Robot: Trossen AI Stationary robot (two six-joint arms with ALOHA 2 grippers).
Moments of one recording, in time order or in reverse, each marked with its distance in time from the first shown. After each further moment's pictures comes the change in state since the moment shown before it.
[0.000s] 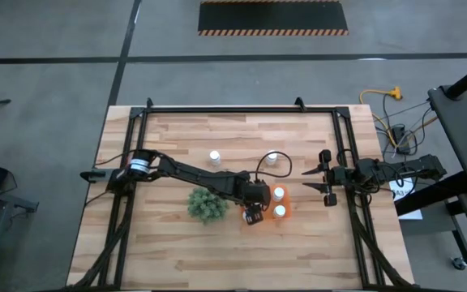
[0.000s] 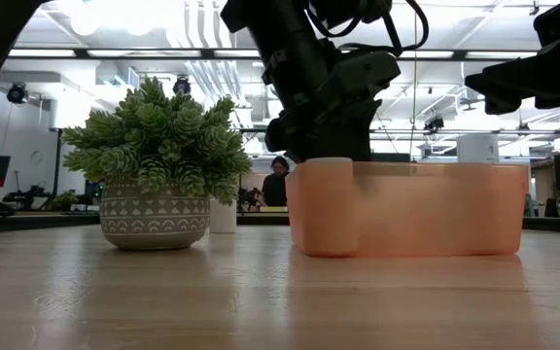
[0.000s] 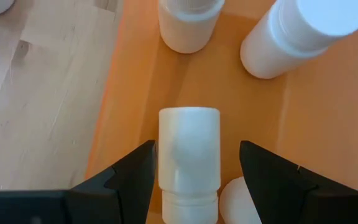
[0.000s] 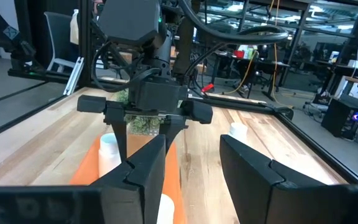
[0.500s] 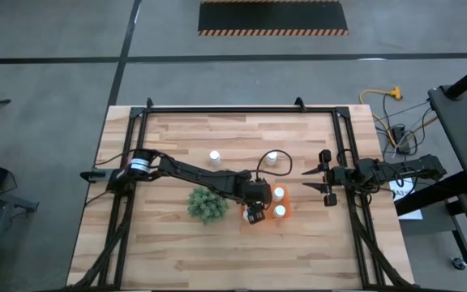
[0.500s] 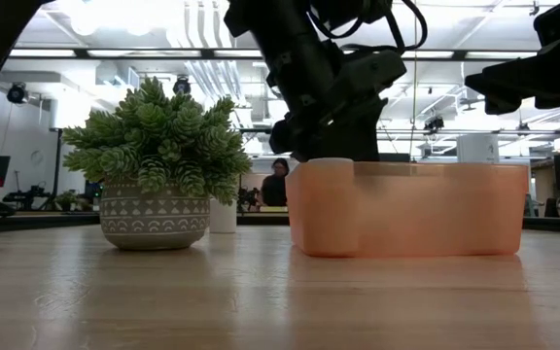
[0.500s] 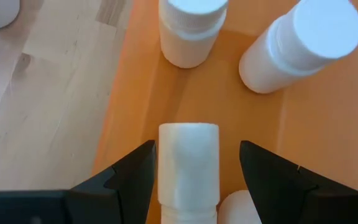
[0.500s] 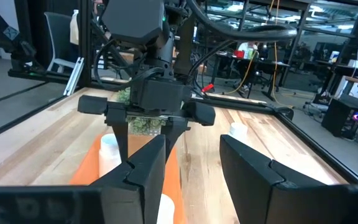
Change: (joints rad) left arm 0.009 0.002 -0.007 0.046 0.000 0.000; right arm 0.000 0.000 0.000 0.000 0.000 0.002
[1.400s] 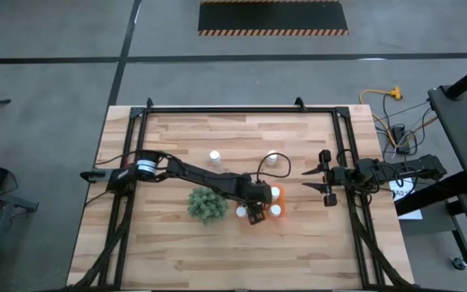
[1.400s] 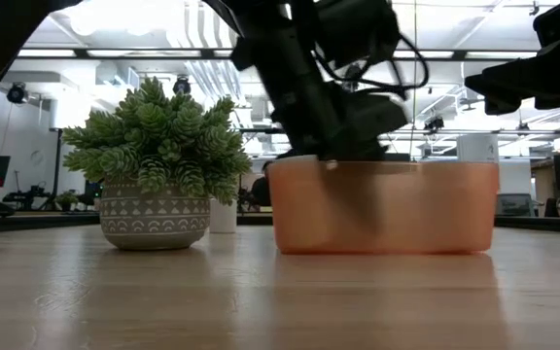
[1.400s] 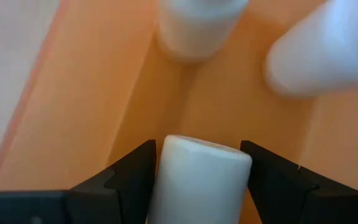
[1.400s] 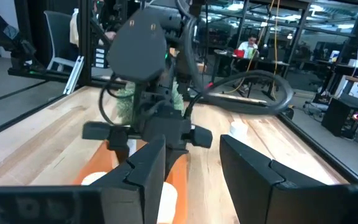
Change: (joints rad) left arm 0.016 0.068 -0.034 0.056 0.041 -0.017; right arm 0.000 0.004 0.000 0.000 0.000 -0.002
